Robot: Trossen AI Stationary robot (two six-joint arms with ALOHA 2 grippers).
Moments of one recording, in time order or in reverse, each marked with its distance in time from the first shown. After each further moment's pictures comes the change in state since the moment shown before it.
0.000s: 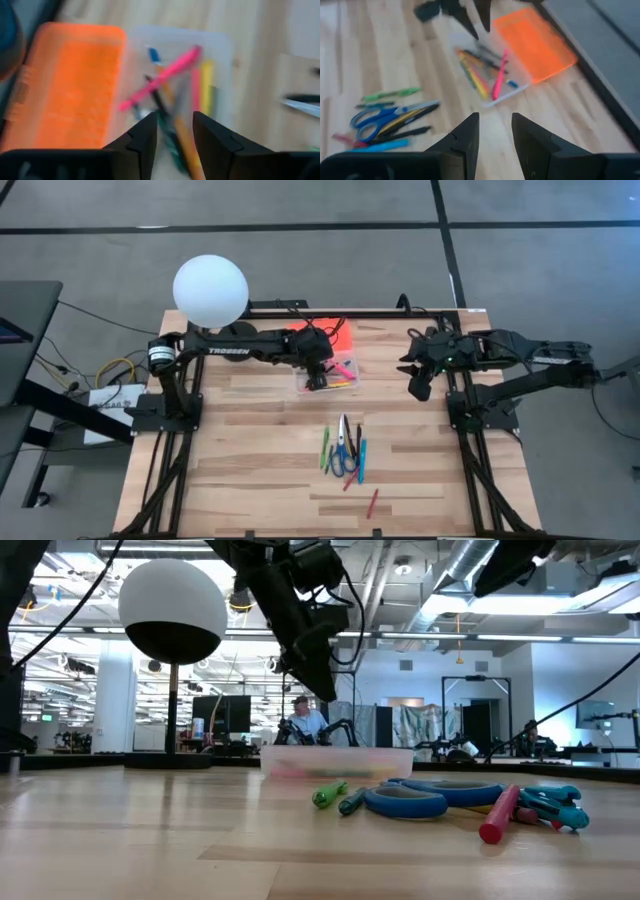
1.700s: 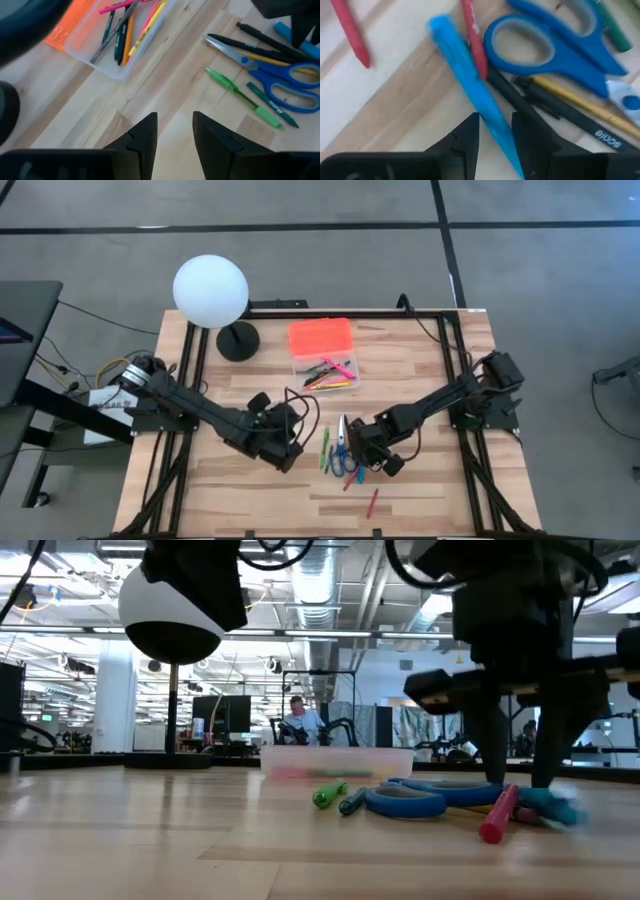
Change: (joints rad) left arm -0.677 -0.121 0.000 -0.503 -0.526 -1.019; right arm 0.344 0.825 -0.126 0.538 -0.382 -0.629
